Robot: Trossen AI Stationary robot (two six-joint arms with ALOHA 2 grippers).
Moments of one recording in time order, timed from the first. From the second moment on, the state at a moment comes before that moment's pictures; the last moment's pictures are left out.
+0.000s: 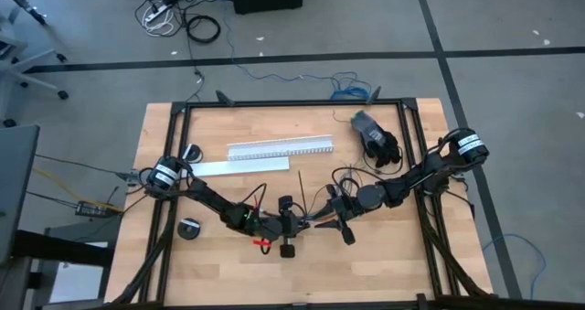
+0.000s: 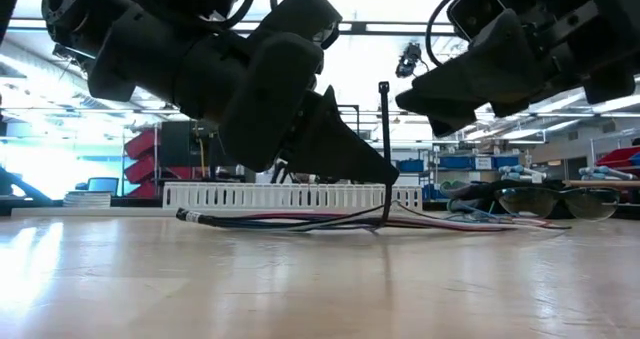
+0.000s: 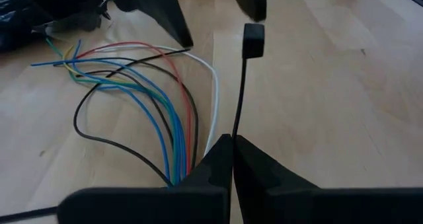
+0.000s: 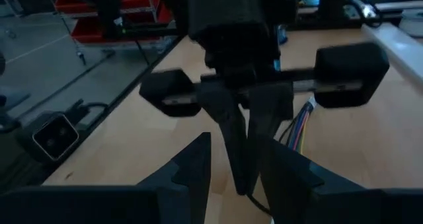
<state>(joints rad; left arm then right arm) -0.39 2.02 0.94 0.63 -0.45 -0.08 0.34 1.65 0.46 1.00 0.06 0.14</state>
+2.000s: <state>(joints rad) -0.36 2.02 0.94 0.66 -0.48 0.02 0.32 1.64 0.52 0.90 0.02 0.22</state>
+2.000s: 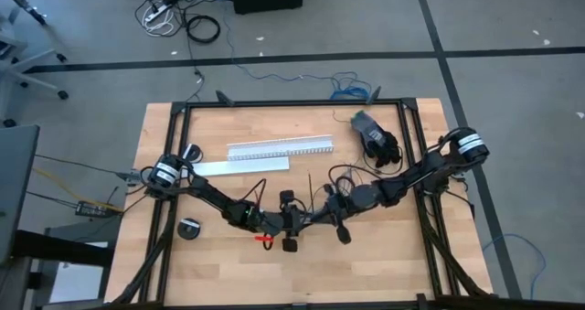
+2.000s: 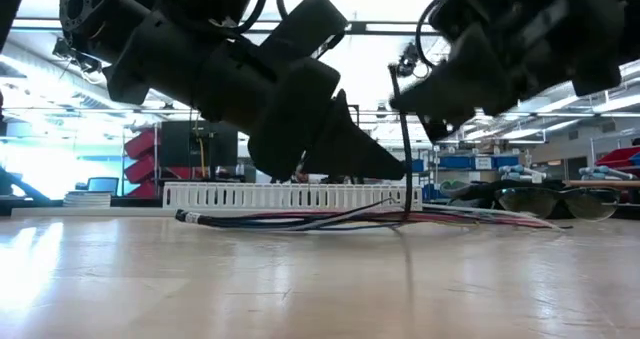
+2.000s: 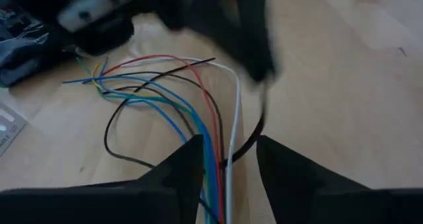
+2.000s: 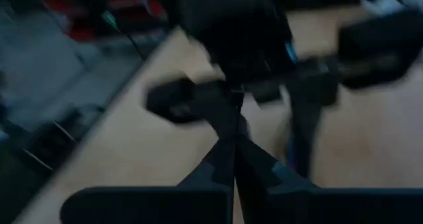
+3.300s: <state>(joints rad) -0.25 1.82 0.85 1.16 0.37 -0.22 0.19 1.49 0.60 1.36 -1.10 0.19</state>
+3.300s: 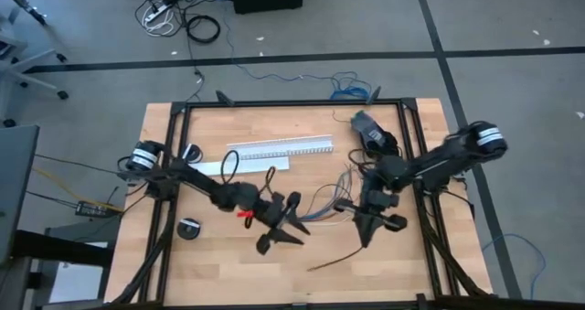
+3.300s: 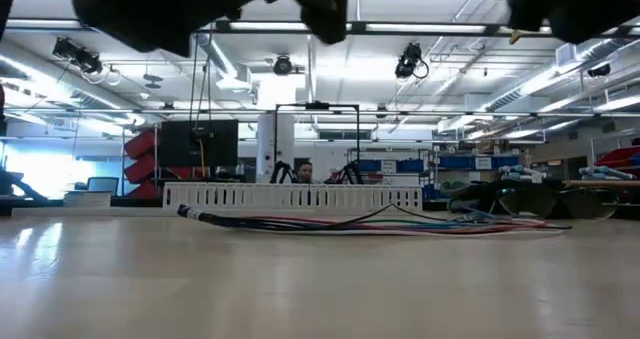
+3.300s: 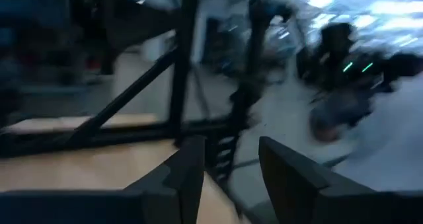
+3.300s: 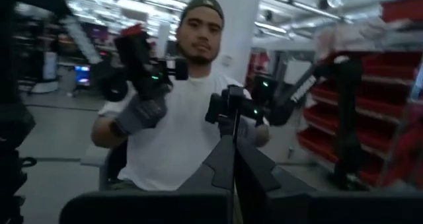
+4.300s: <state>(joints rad) -0.17 2.09 1.06 1.39 0.83 -0.39 0.16 1.69 0.86 1.55 -1.39 0.34</state>
